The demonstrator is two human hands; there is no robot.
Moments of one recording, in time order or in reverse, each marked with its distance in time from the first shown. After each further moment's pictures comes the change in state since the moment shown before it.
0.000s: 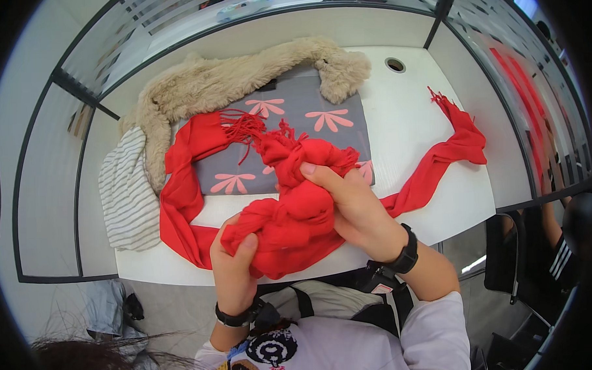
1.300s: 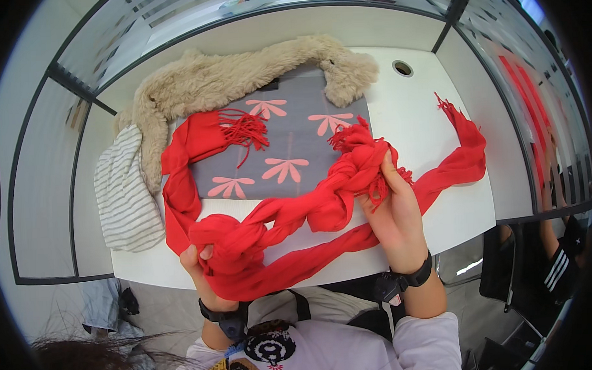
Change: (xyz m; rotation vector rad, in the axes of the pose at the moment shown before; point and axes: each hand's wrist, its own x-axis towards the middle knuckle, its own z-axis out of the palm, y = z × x) left_hand 0.008 -0.010 -0.036 -0.831 -0.323 -0.050; right_hand -0.002 -0.004 -0.065 0.362 0.277 -0.240
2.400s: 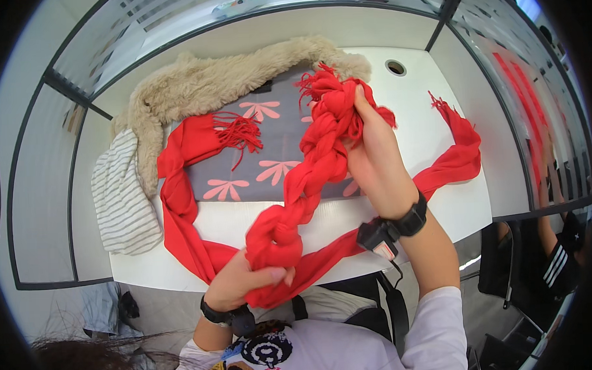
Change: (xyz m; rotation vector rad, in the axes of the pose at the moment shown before) left_hand 0.022 -0.008 0.034 0.798 -0.037 -0.621; right_hand 0.062 -0.014 0.056 -0.168 -0.131 -0.050
